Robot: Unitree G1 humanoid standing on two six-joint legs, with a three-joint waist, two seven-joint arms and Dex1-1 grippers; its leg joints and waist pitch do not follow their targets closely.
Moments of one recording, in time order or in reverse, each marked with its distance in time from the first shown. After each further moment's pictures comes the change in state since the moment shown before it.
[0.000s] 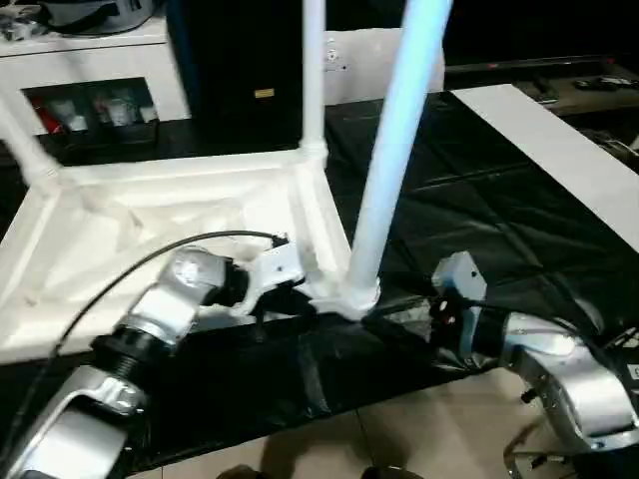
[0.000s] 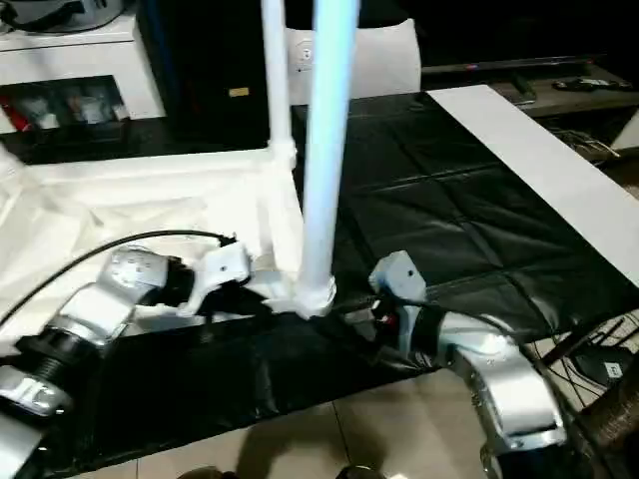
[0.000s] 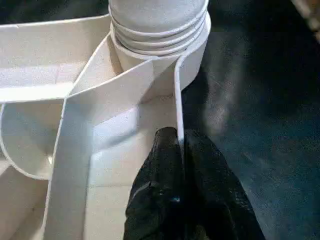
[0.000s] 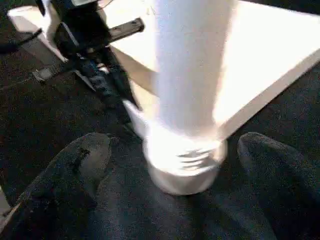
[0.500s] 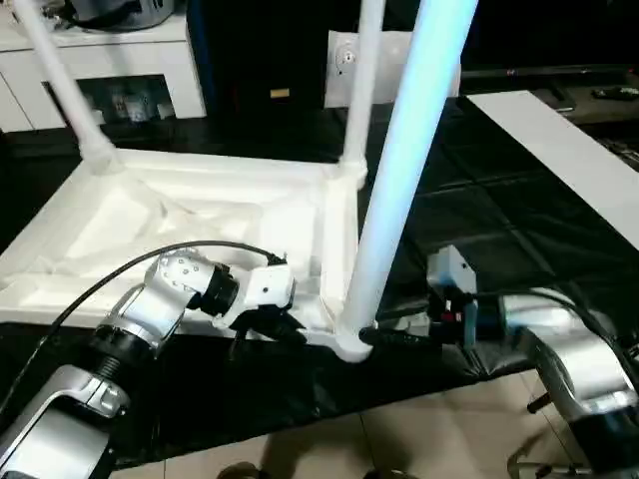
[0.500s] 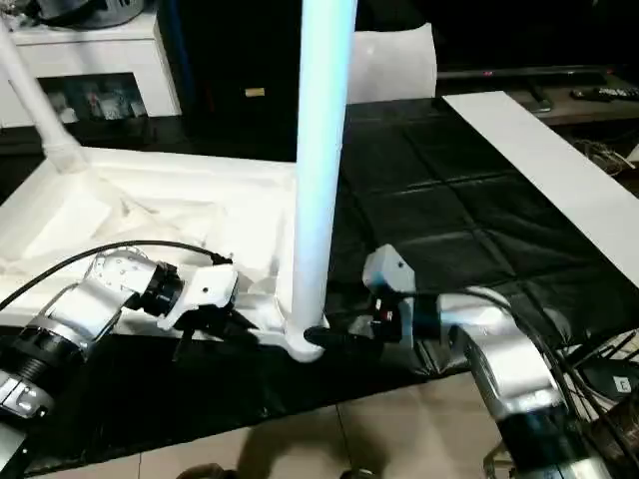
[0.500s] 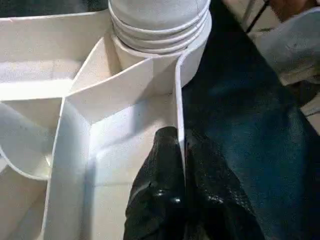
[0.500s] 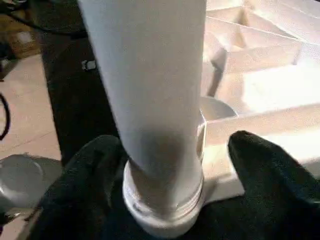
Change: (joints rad) left arm -0.003 0.036 -0.059 0.000 -0.004 -0.119 -0.158; right arm -0.124 -0.029 0.087 0.142 0.025 -0.071 0.249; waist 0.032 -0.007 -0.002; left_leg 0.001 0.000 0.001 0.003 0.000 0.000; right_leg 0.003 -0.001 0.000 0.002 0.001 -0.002
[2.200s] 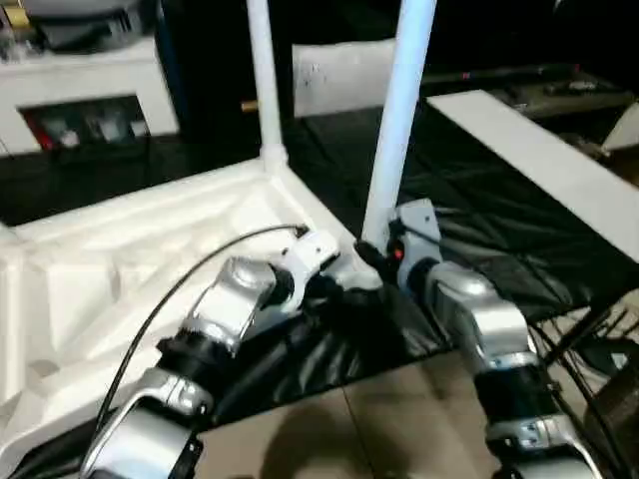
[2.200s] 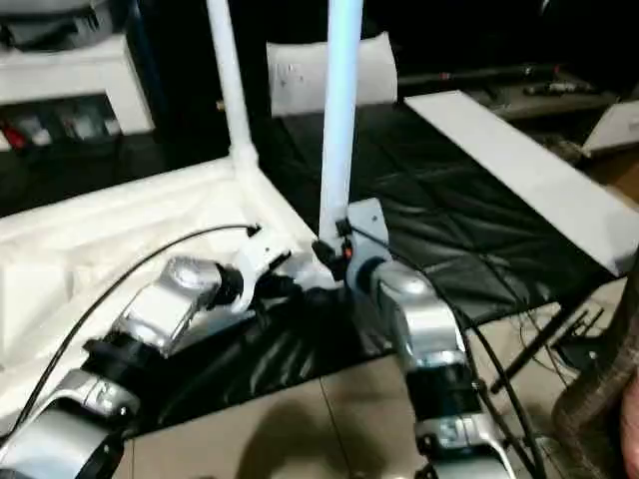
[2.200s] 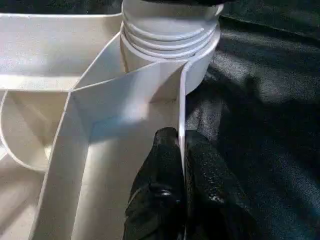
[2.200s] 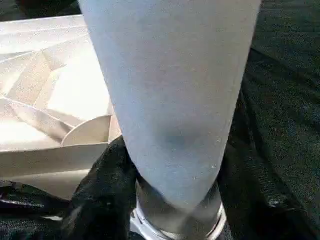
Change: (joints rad) left arm -0.028 -0.352 0.164 -0.006 0.079 0.567 0.635; right arm -0.171 0.433 -0.152 0.174 -0.218 0.277 -0.821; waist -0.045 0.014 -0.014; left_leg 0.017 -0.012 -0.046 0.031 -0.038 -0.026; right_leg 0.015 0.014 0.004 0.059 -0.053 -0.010
